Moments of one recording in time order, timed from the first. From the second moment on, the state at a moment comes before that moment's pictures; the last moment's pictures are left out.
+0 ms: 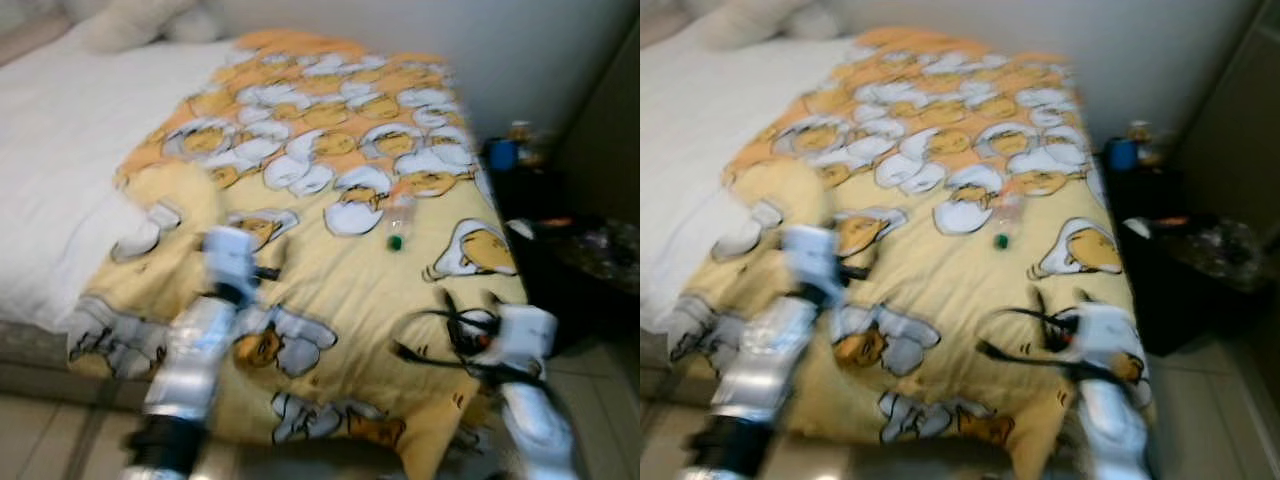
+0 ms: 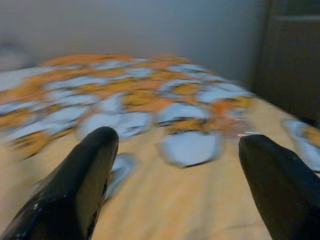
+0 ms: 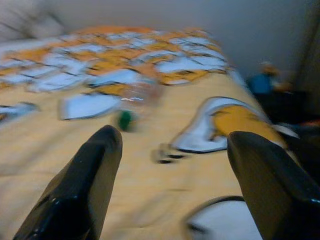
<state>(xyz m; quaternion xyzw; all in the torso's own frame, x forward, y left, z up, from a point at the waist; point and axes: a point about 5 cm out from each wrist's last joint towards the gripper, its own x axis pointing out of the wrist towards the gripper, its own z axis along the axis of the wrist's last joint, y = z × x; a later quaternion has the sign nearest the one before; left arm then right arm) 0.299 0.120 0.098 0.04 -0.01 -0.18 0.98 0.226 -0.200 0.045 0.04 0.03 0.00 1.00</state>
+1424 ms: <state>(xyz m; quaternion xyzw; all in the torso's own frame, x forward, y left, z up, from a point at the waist) 0.246 0.141 0.095 0.03 -0.01 -0.12 0.99 0.191 -0.195 0.069 0.00 0.02 0.02 1.00</state>
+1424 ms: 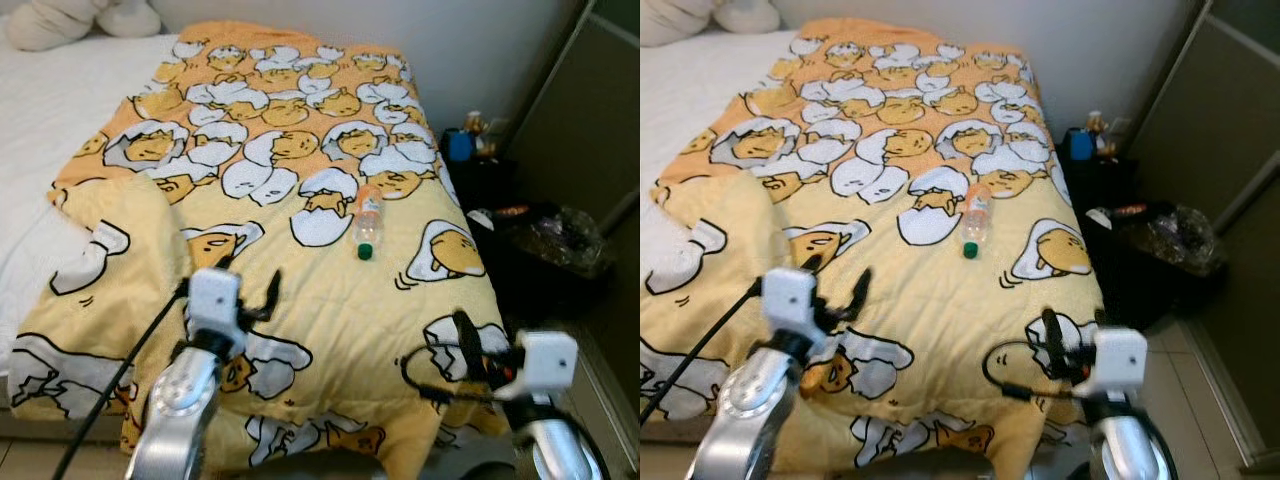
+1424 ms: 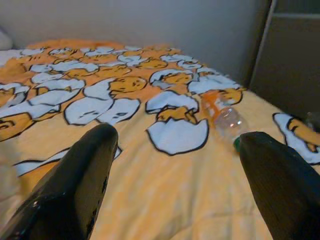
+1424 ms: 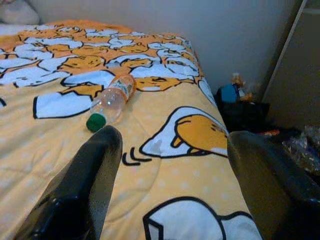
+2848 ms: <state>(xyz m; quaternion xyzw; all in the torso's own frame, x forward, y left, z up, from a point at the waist) 0.297 0.112 0.214 0.20 -0.09 -0.38 0.90 0.364 -0.180 0.092 0.11 0.26 -0.09 0.96</state>
